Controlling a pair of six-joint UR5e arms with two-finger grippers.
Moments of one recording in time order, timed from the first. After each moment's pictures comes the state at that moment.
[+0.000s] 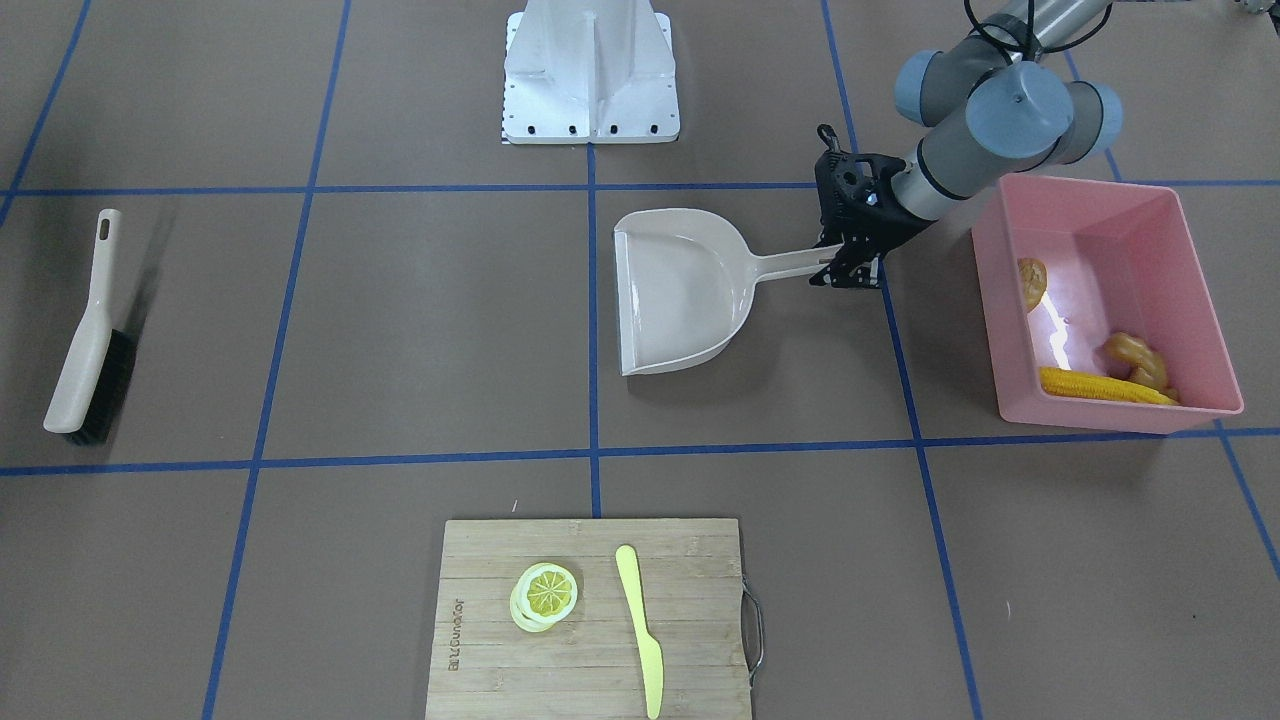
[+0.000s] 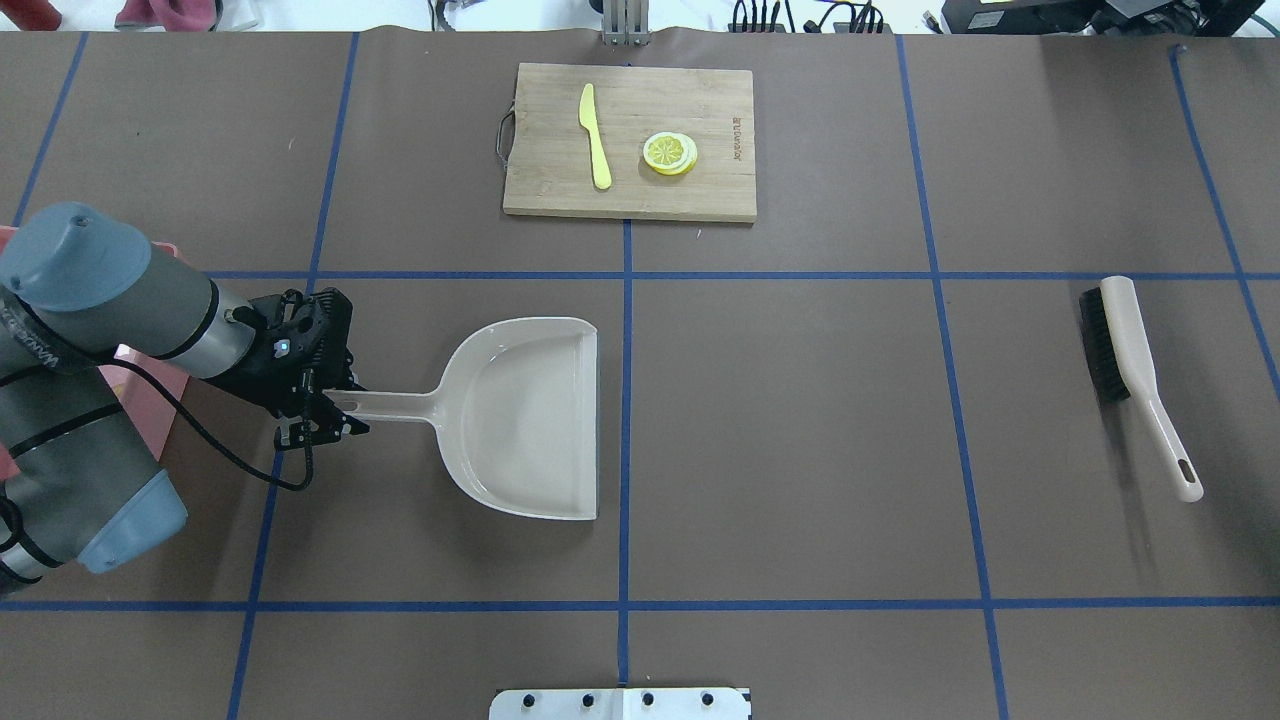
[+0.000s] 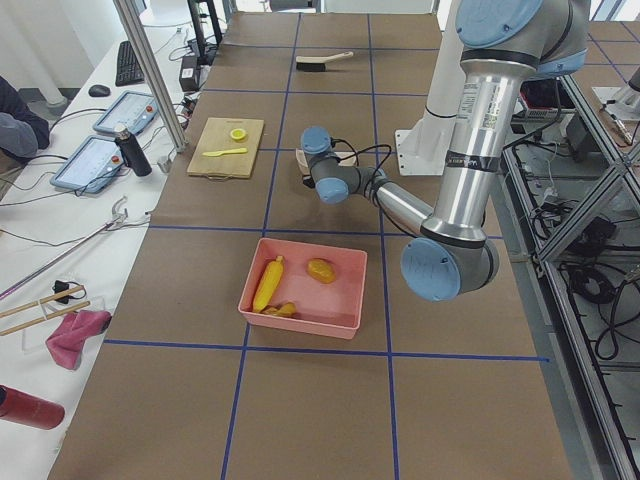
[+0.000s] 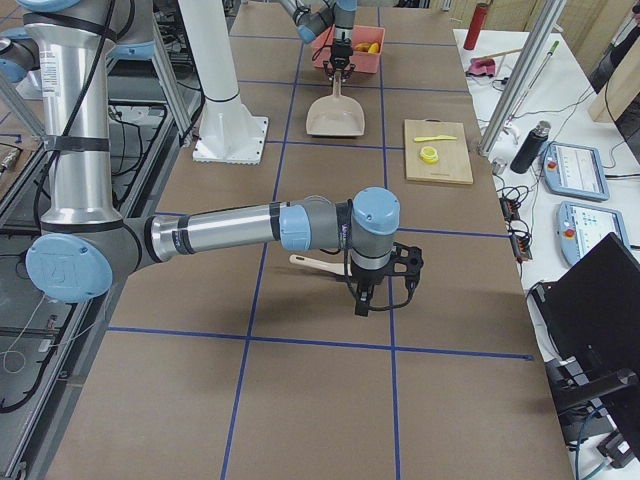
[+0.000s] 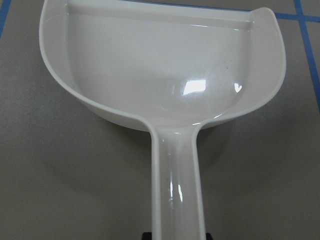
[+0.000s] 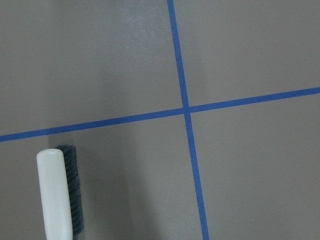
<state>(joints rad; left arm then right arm) -0.71 -1.78 -1.78 -2.13 -2.26 0.33 1.53 -1.58 1.77 -1.65 2.34 0.26</state>
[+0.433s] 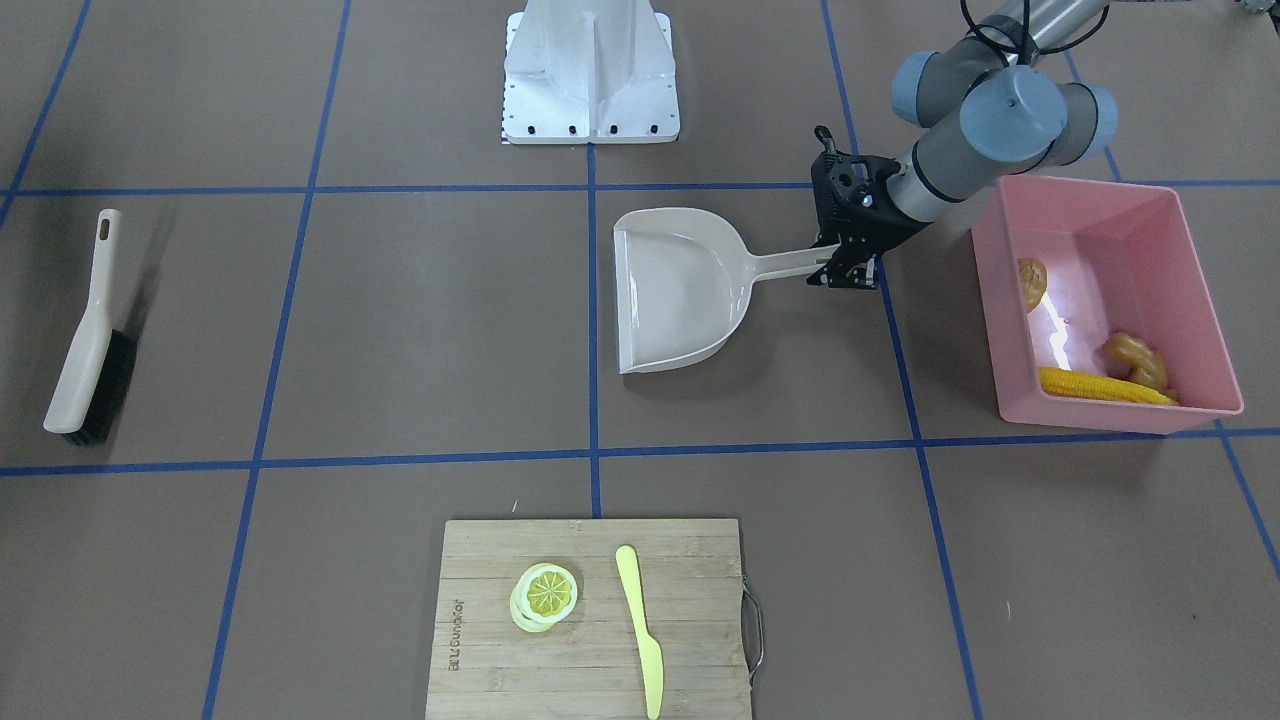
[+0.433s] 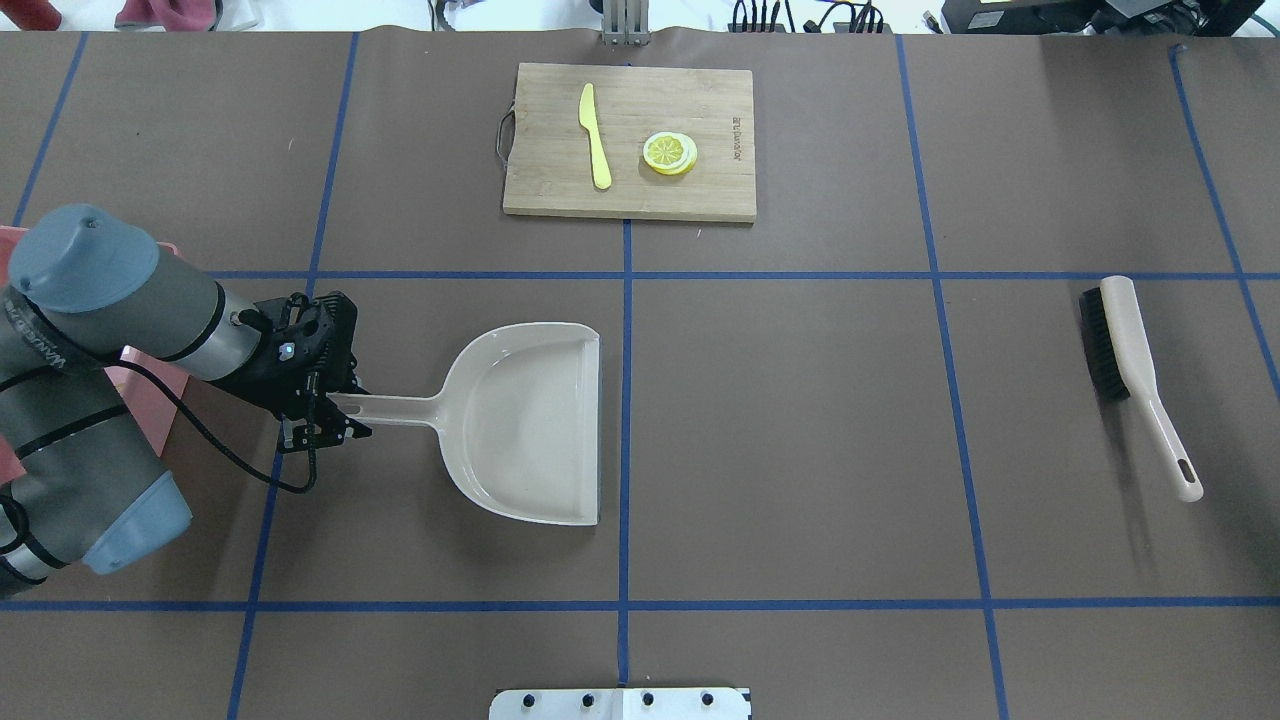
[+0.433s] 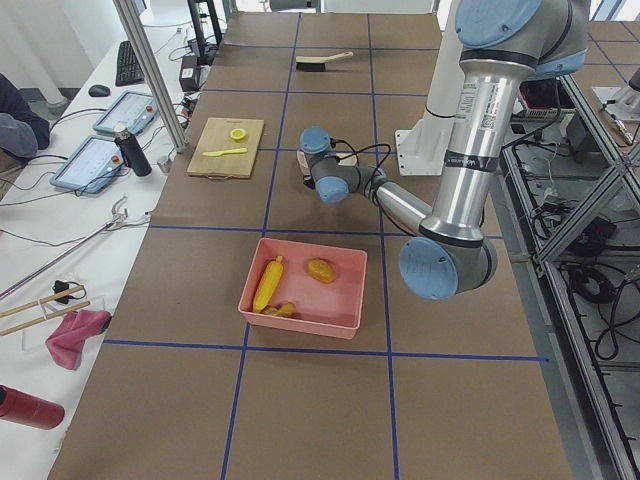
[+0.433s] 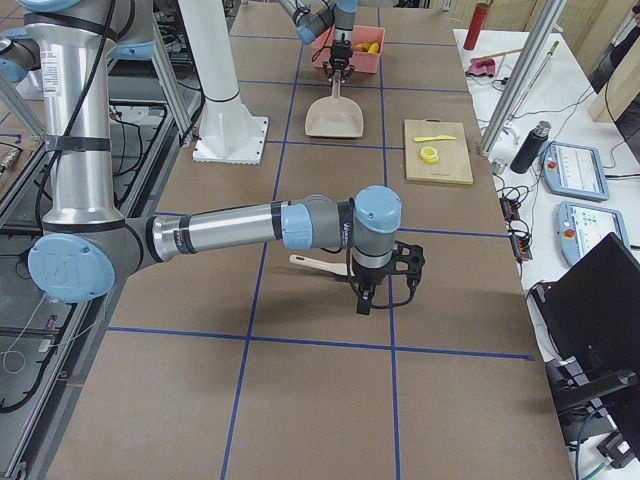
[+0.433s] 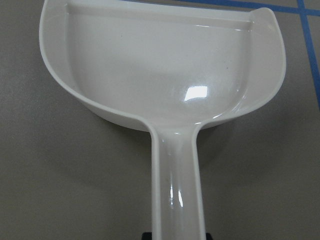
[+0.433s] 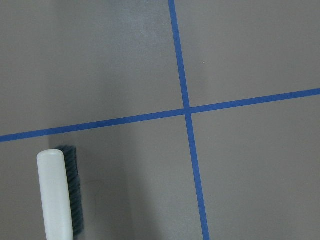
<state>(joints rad) -0.70 -1.79 -1.77 -2.13 -2.26 0.33 1.53 -1.58 1.77 -1.65 2.33 0.26</state>
